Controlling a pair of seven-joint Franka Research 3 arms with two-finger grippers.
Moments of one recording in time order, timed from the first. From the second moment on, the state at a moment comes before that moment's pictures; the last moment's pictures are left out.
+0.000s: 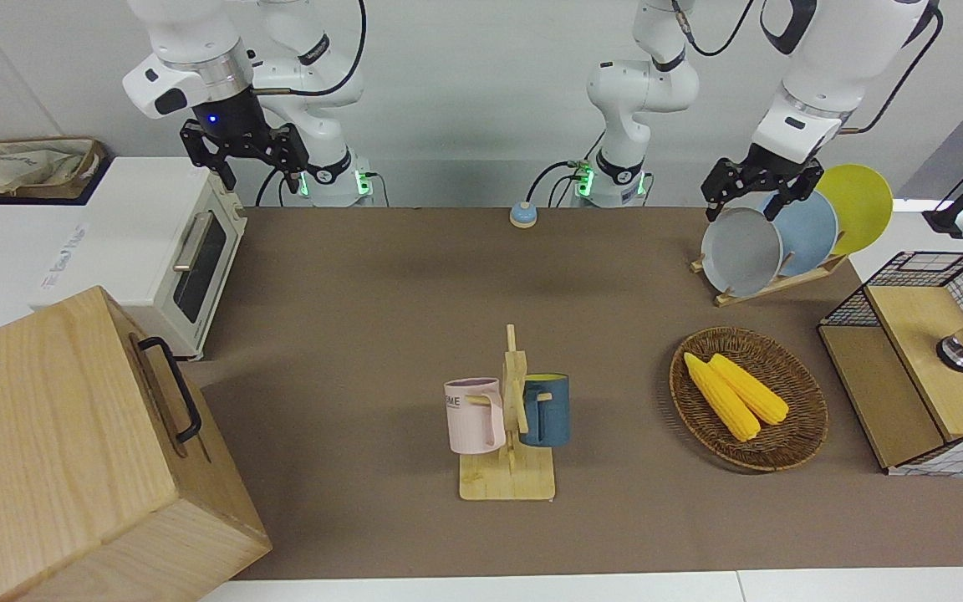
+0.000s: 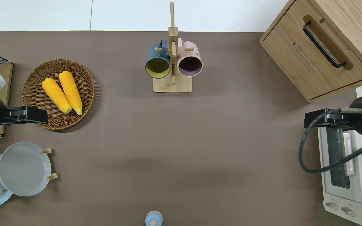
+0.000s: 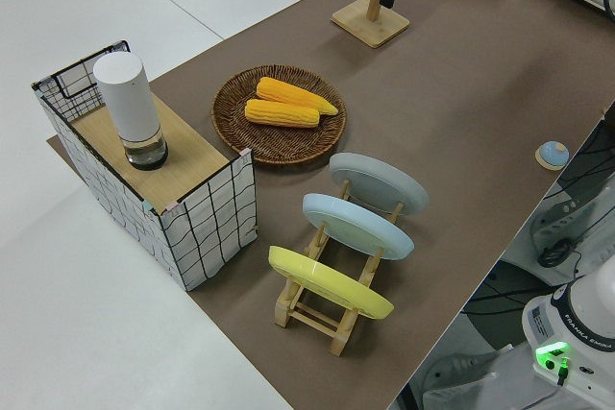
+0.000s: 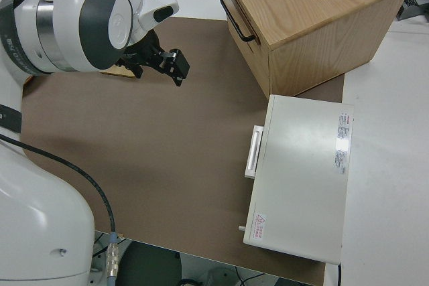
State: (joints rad) left arm -0.12 -0.03 0.08 -1.60 -0.02 1.57 -0.04; right arm 0.07 -0.04 0.02 -1.53 0.01 1.46 0.21
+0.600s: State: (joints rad) left arm -0.12 -0.03 0.08 -1.60 -0.02 1.57 -0.04; right arm 0.07 -0.04 0.02 -1.53 0.00 1.46 0.21
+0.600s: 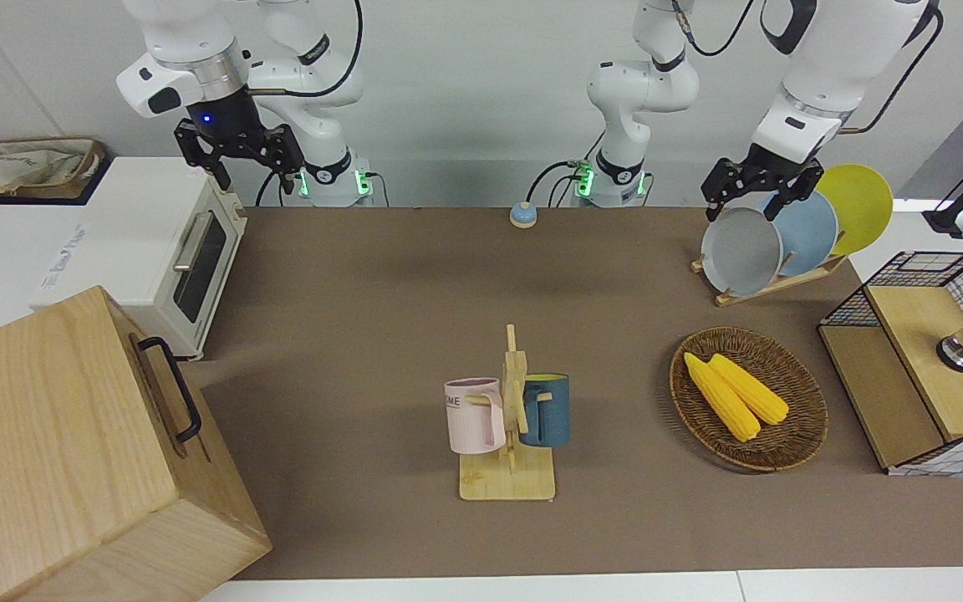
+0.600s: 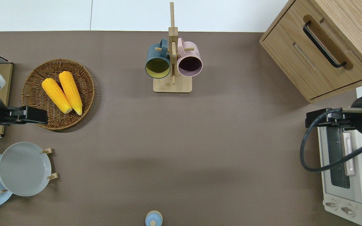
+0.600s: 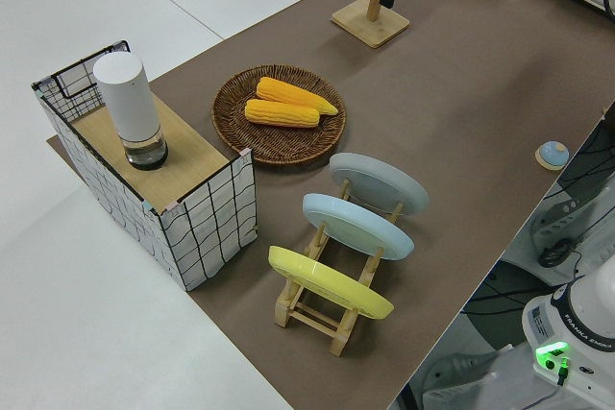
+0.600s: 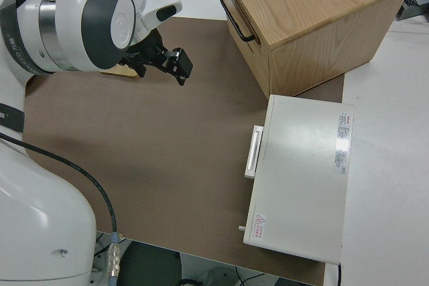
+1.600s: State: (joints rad) left arm -0.12 -0.03 0.08 -1.60 -0.02 1.57 -0.04; right arm 0.09 -0.02 0.11 -1.53 -0.20 1.47 0.21
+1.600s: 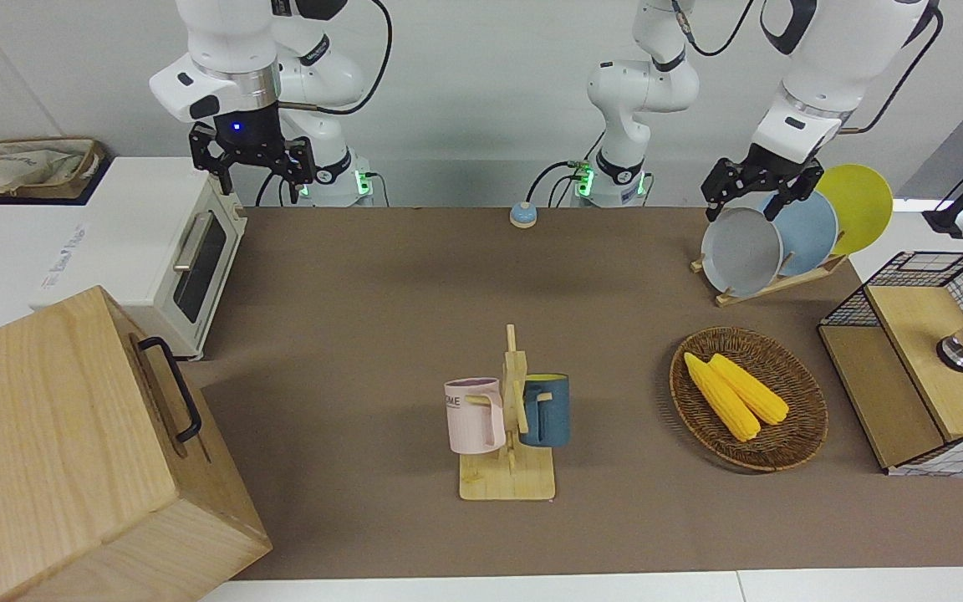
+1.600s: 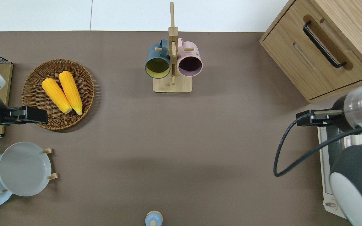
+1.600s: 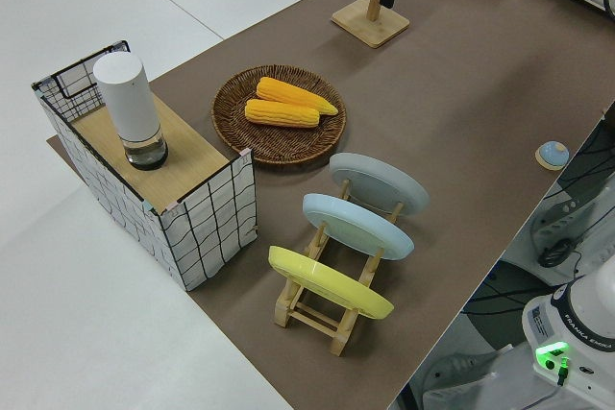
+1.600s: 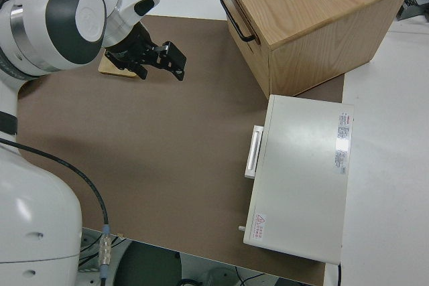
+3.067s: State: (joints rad) left arm -0.12 -0.03 0.08 -1.60 -0.02 1.57 -0.04; right arm 0.22 0.29 0.41 -1.55 -1.05 1.39 0.25
